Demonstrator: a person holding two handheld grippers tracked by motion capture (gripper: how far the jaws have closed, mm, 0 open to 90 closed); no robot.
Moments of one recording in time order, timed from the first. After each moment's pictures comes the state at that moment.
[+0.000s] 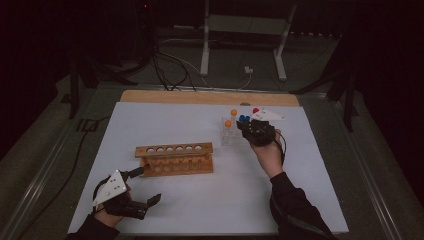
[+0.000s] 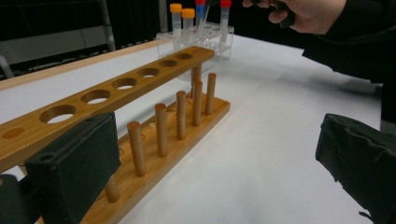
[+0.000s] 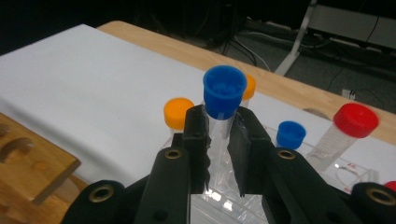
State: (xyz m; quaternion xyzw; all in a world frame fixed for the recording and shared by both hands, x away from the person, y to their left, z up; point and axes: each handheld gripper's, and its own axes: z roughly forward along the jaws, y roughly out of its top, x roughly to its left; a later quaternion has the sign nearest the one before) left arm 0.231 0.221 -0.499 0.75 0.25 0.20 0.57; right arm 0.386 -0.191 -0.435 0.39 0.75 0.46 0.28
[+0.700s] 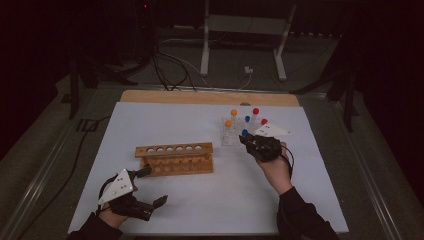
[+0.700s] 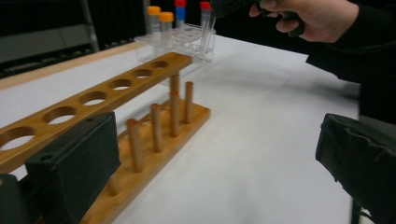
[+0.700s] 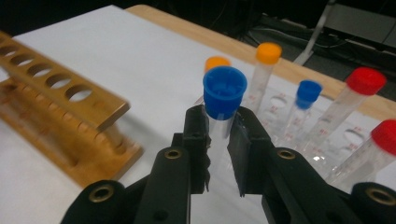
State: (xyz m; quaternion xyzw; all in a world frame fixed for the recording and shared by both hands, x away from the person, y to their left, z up) left arm 0.230 0.202 -0.488 0.77 0.23 0.18 0.57; right arm 0.341 -0.199 -0.442 0.37 0.77 0.45 0.27
